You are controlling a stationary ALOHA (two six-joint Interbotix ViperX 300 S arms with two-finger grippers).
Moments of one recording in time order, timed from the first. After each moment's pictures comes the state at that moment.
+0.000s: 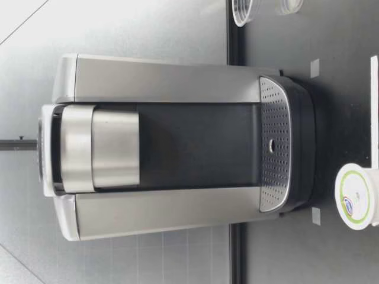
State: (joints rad) left arm 0.00 -0.96 1.17 0.00 -0.29 0.00; right arm -0.01 -0.96 1.17 0.00 -0.29 0.00
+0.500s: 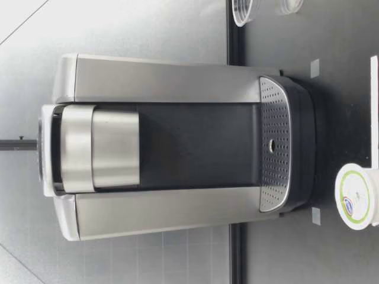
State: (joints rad) left arm 0.00 -0.80 1.22 0.00 -0.29 -0.06; right arm -0.01 -0.65 1.12 0.00 -0.43 0.09
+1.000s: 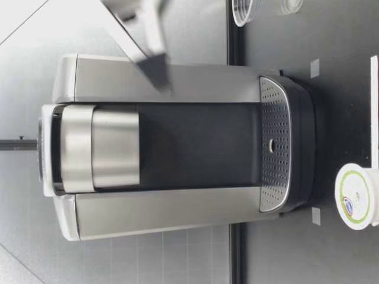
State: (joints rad) left arm 0.00 -0.46 1.12 0.00 -0.13 -0.08; right arm 0.01 -0.18 0.92 -0.01 -0.40 0.20
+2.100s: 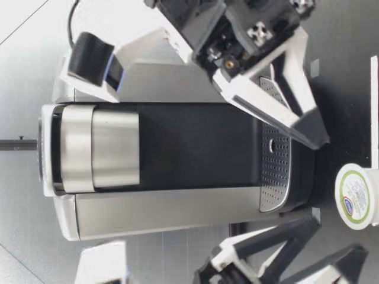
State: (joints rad) left arm -0.07 -0.02 0.88 0.01 -0.04 0.05; right arm 0.06 0.14 0.74 -0.13 -0.24 0.19
